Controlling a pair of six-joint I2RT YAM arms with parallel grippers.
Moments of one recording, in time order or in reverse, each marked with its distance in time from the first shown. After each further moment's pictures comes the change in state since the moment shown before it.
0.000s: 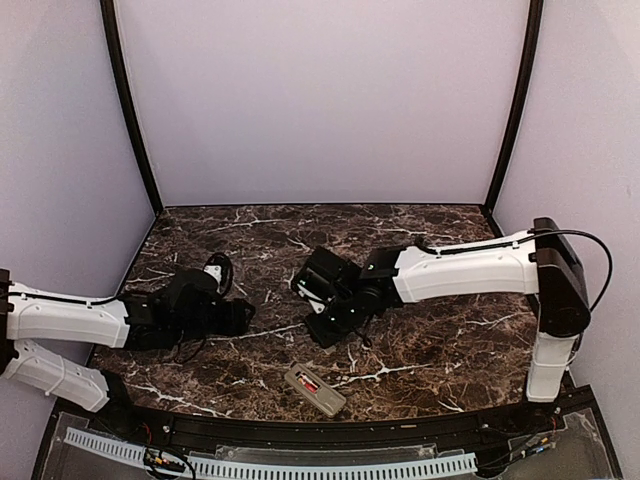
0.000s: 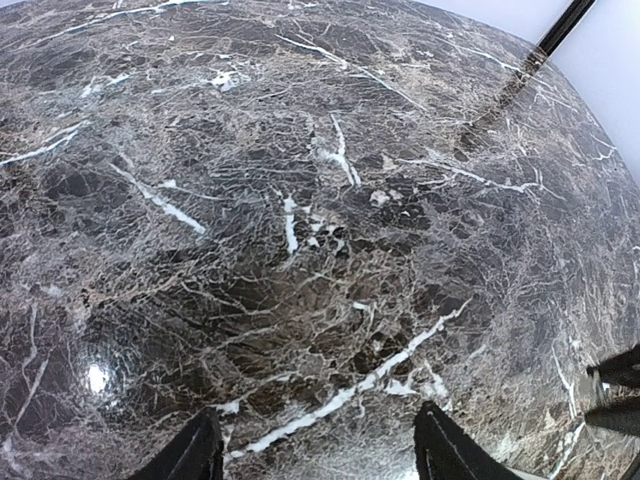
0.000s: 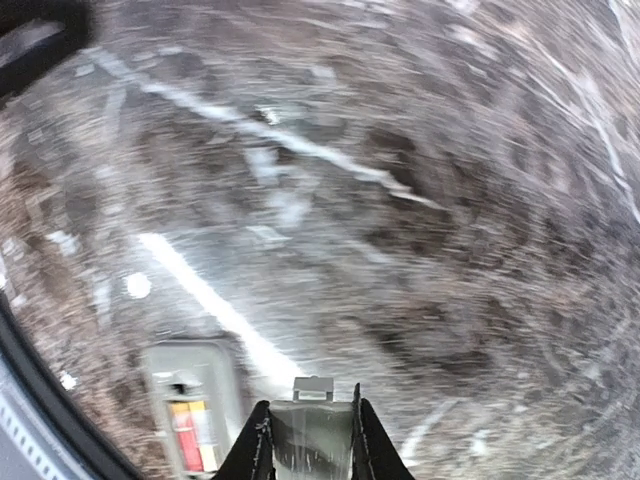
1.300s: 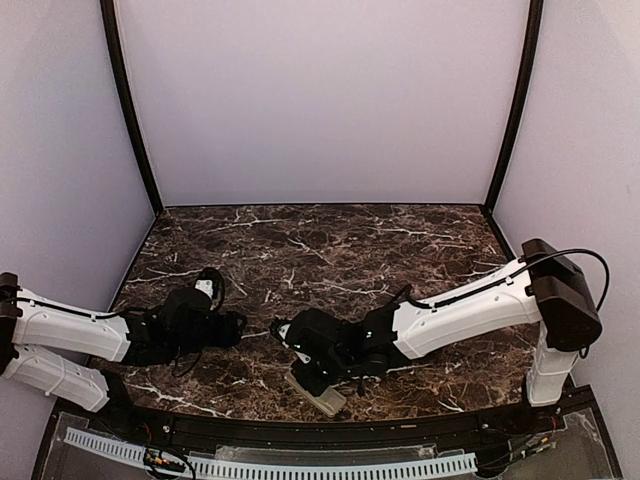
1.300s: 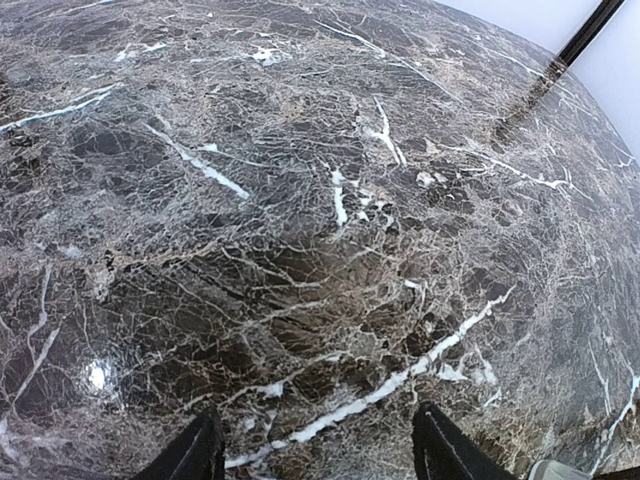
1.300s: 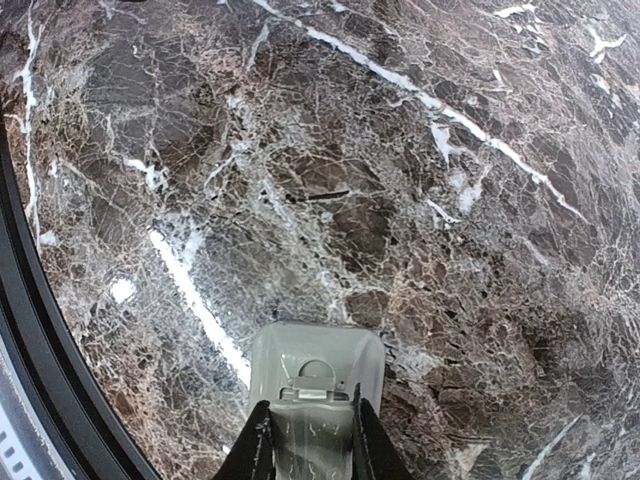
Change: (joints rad) left arm 0.001 -0.006 -0.161 0.166 -0.045 -0.033; right arm 0.217 -0.027 -0.232 0.372 0.099 -0.053
